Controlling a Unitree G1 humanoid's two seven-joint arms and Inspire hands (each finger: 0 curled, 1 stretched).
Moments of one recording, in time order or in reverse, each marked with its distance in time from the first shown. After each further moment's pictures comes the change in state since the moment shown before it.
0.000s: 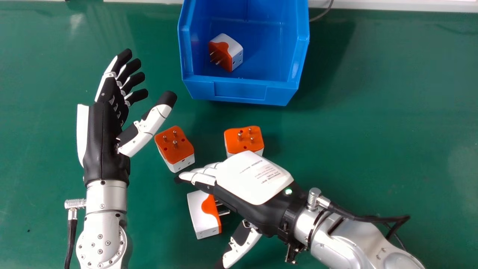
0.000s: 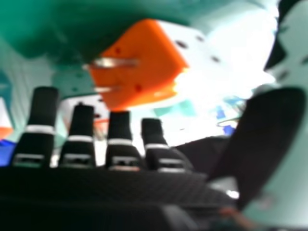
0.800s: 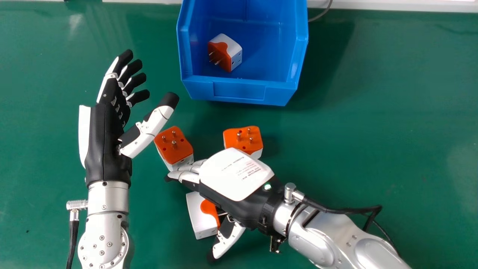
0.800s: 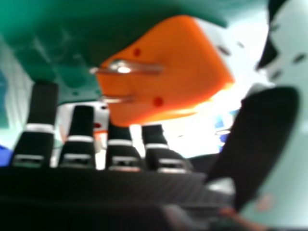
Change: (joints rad) left arm 0.003 -0.006 -0.007 -0.004 0.000 0.002 0.000; right arm -0.130 0.080 0.080 0.202 -0.076 0.010 -0.106
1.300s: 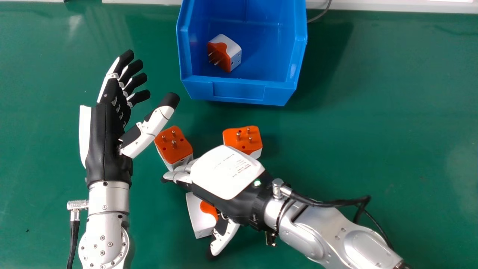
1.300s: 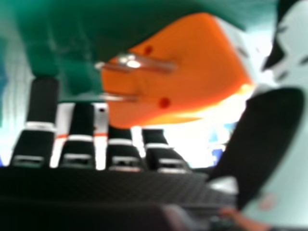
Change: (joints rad) left arm 0.000 -0.002 -0.001 0.000 0.002 0.000 0.003; right arm -0.072 0.008 0.063 0.016 -0.070 0.062 0.048
